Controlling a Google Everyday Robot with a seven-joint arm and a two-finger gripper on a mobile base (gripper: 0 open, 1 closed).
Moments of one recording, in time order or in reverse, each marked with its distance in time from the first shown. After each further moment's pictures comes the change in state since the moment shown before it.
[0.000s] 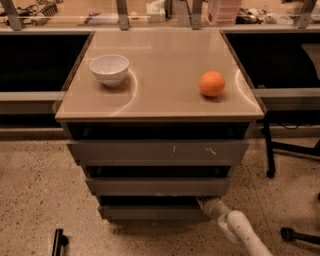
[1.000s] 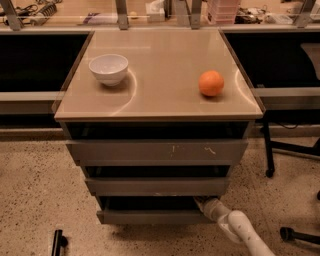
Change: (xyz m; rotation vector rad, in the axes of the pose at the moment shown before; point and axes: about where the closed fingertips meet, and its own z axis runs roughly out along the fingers) arm 0.003 0.017 0.001 -0.077 0.009 0.029
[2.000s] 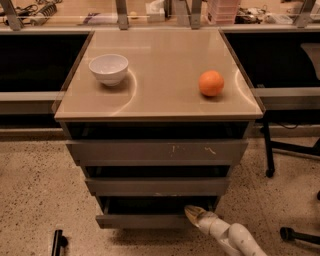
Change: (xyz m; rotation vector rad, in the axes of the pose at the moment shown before) arm -0.014 0.088 -0.040 -0.182 -0.065 0.171
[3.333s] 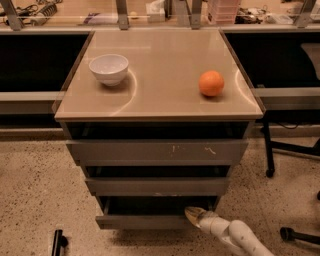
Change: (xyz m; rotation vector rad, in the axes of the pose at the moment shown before) arm 0.016 0.000 -0.004 -0.034 0.093 -0.028
